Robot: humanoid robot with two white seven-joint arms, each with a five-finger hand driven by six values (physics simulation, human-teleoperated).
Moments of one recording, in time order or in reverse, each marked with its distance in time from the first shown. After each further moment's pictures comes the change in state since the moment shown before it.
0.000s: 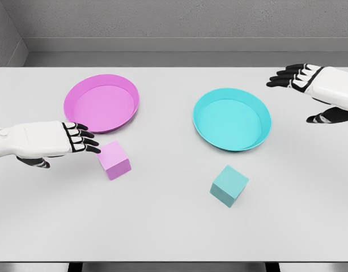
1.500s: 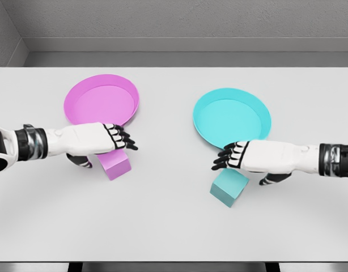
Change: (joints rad) left arm -0.095 -0.228 -0.184 0.047 -0.021 0.225 -0.006; right arm -0.066 0.016 0.476 -0.061 0.117 0.000 0.000
